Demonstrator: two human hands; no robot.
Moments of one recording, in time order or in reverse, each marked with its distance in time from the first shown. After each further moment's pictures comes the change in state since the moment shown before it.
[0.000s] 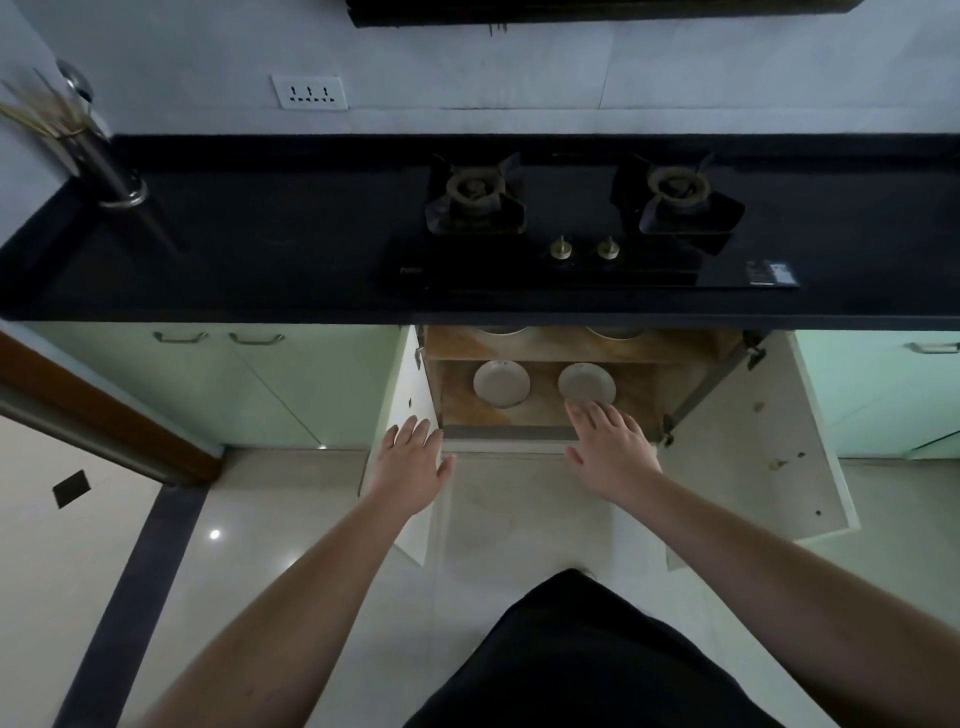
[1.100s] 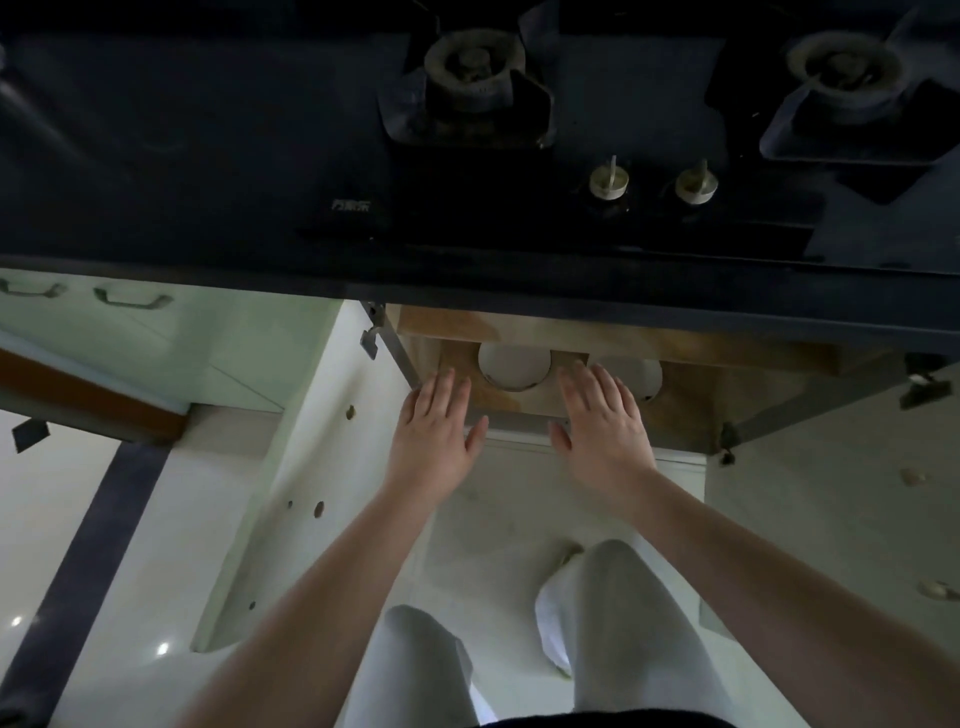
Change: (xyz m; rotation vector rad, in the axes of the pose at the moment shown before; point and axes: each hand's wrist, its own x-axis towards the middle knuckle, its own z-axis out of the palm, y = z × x) left_hand 0.208 0.053 0.103 -0.116 0.096 -0.115; right_hand 0.208 0.069 0.149 0.072 0.098 -0.094
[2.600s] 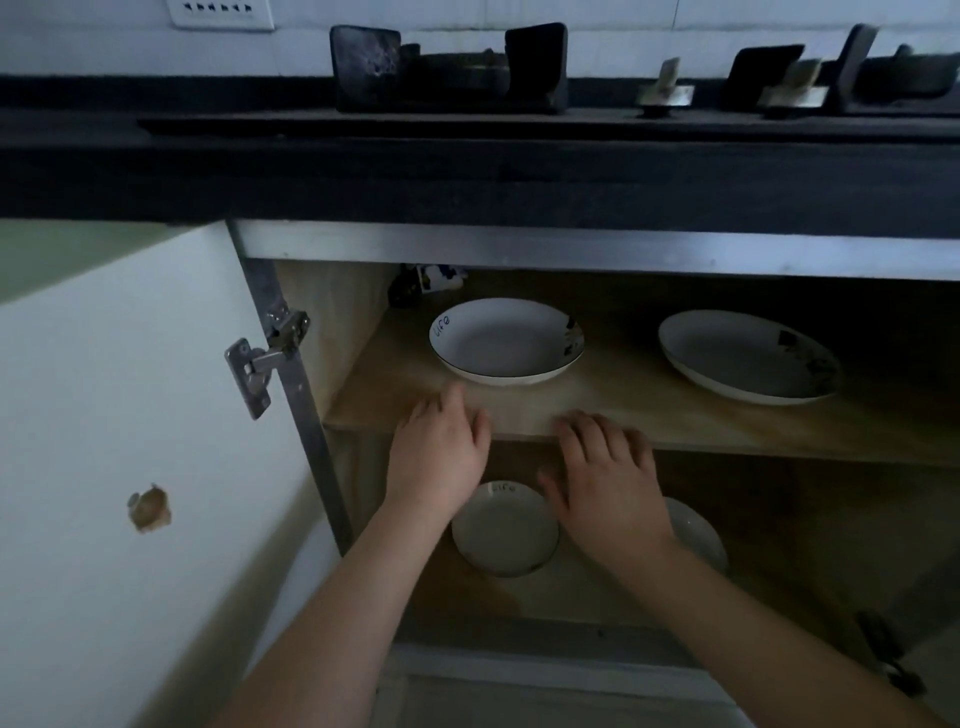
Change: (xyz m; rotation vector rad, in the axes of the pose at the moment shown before) left_hand 0.197 -0.019 0.146 -0.288 0.596 0.027; right_hand 0.151 0.036 0.196 -0.180 0.415 0.095
